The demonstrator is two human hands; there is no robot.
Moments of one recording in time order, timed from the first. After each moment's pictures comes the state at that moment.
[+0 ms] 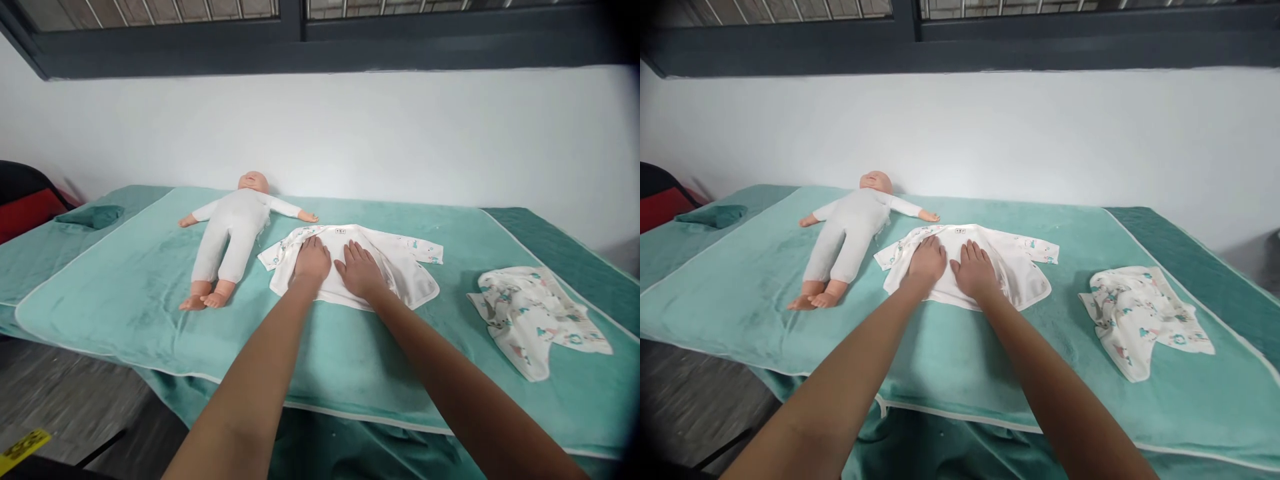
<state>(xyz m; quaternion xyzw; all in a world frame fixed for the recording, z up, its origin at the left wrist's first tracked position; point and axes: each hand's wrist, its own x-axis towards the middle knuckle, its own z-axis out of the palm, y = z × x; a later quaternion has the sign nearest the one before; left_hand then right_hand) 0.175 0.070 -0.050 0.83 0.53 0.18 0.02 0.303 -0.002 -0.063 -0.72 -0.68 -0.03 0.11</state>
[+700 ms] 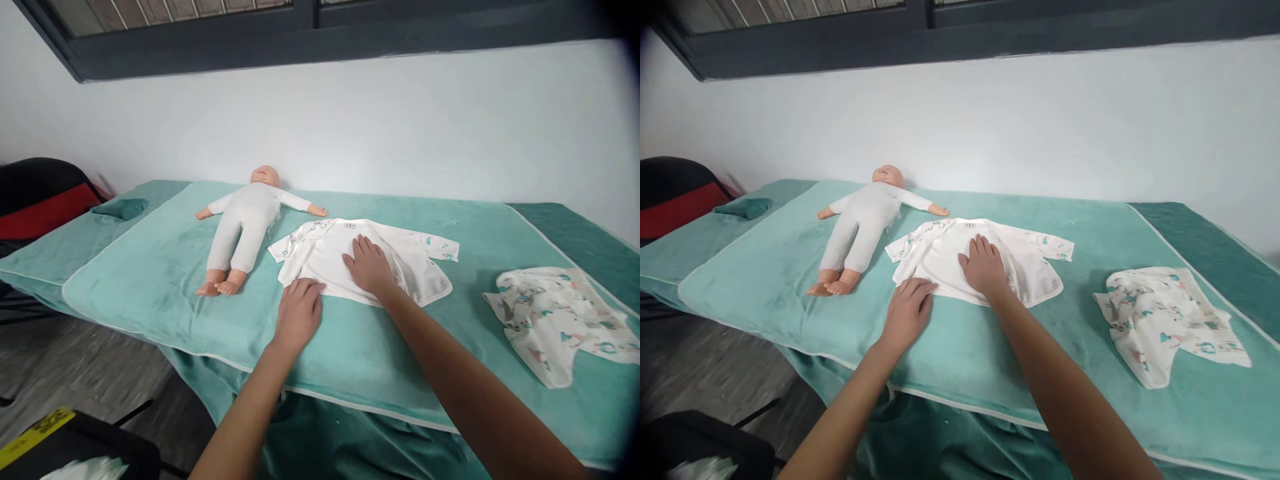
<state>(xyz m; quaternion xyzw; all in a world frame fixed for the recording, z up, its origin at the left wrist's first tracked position) 0.082 -0.060 -0.057 0.85 0.43 0.29 0.05 0.306 -0.002 -0.064 -0.73 -0.68 -0.02 0.11</state>
